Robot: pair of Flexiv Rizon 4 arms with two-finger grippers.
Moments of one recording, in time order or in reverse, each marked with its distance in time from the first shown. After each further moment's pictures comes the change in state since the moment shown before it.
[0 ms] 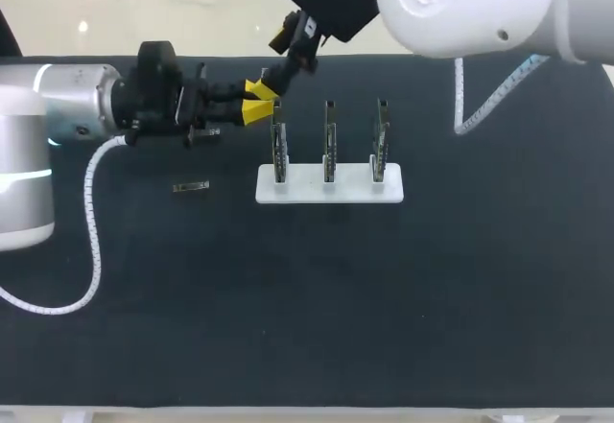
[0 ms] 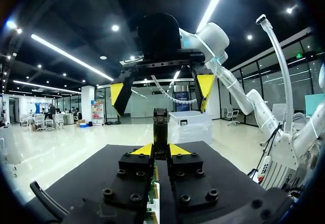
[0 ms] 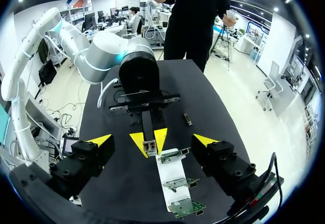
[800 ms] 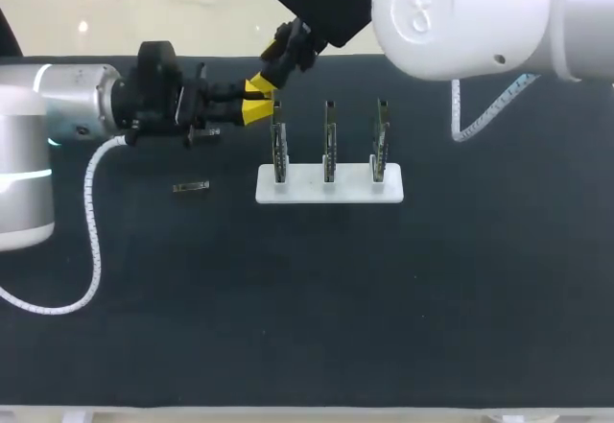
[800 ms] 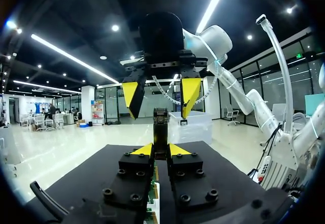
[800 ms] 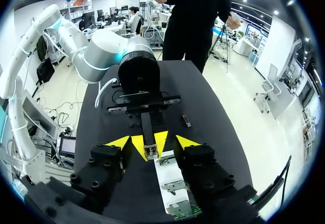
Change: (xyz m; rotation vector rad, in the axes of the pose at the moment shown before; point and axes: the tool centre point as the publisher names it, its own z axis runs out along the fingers) left arm 0.000 0.000 0.000 0.000 0.000 0.000; right arm -0.002 0.002 0.007 0.023 -0.001 -0.018
